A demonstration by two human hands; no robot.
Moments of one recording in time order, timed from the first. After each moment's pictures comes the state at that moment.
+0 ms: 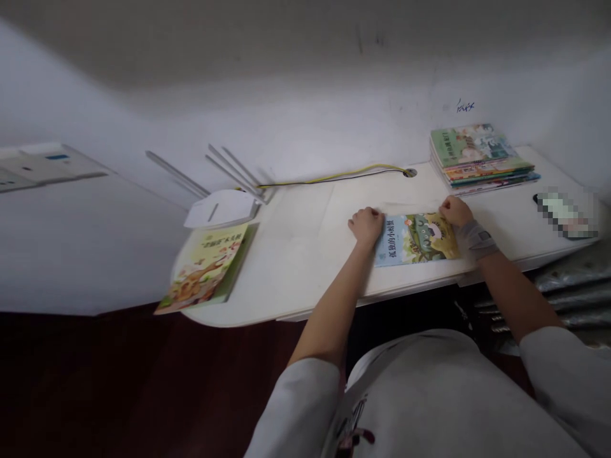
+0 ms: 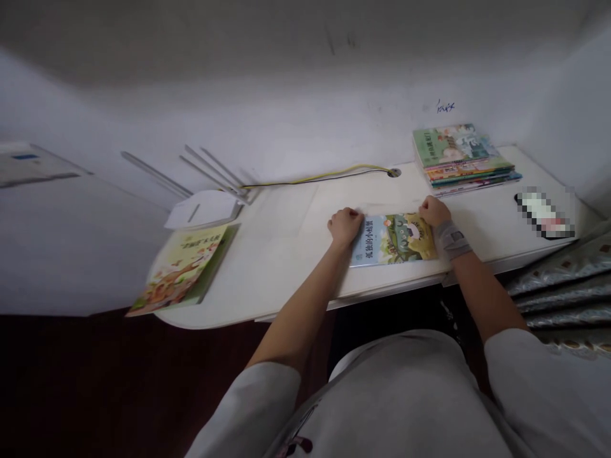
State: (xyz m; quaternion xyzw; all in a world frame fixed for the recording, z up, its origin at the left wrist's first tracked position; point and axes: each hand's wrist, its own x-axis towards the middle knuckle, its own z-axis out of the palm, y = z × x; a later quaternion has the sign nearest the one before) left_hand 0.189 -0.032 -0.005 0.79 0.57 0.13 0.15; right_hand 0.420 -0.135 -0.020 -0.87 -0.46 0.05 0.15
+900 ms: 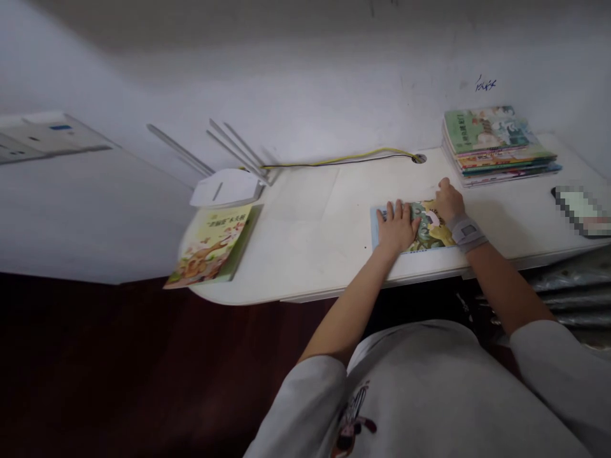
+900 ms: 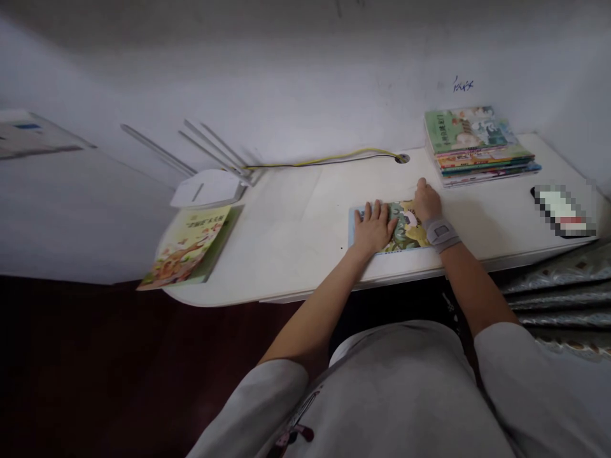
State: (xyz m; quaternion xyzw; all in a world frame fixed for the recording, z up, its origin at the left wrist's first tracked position) left_hand 0.207 -0.100 -0.017 0.91 0.41 0.04 0.06; right_hand 0.385 -0.113 -0.019 -0.85 -0.49 -0.01 0.17
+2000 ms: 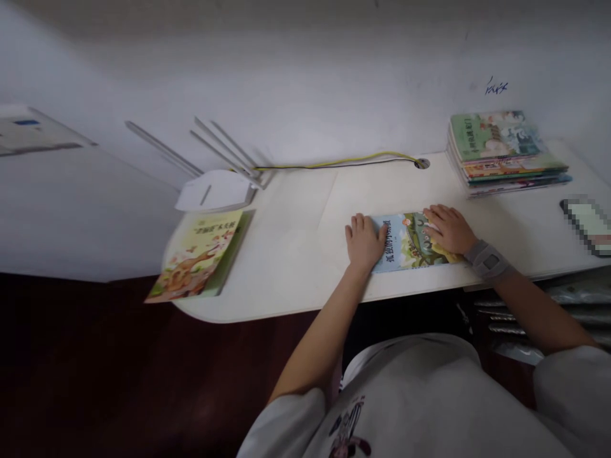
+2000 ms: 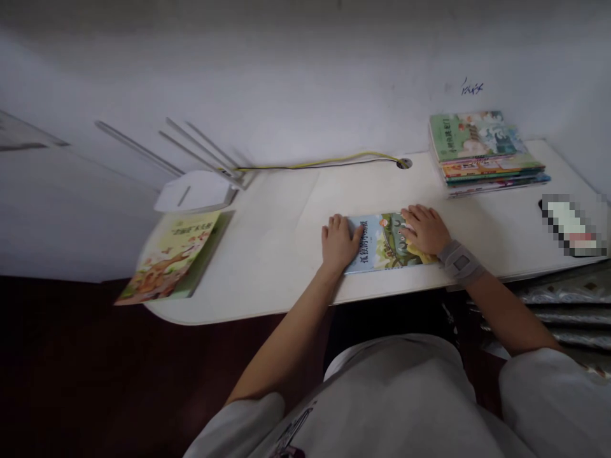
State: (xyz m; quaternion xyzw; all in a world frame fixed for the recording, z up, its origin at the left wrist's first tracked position) left_hand 0.151 -0.060 -0.028 0.82 0.54 0.13 0.12; right_hand 0.376 -0.151 -0.032 -0.69 -0.72 -0.02 0.12
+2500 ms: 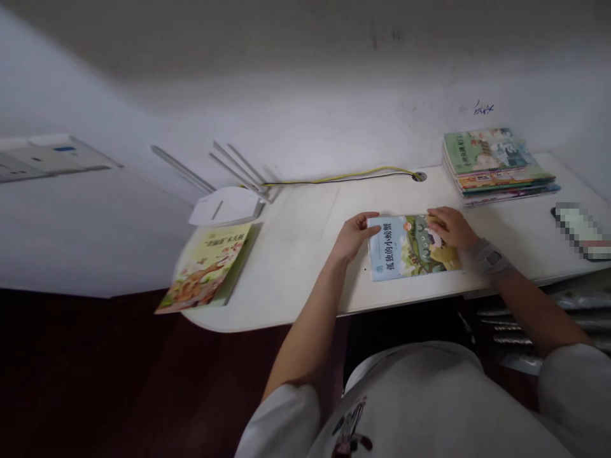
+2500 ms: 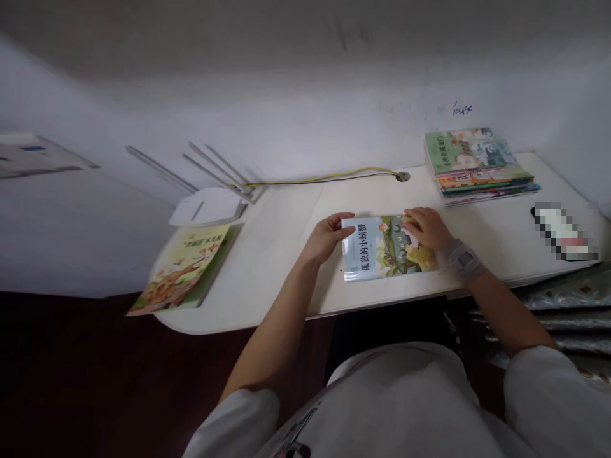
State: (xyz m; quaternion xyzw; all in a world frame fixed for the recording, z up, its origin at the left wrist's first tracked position) left_hand 0.134 -0.022 0.010 0.58 0.34 0.31 0.67; right_hand 0.396 -0.137 -0.016 -0.65 -0.71 0.02 0.27
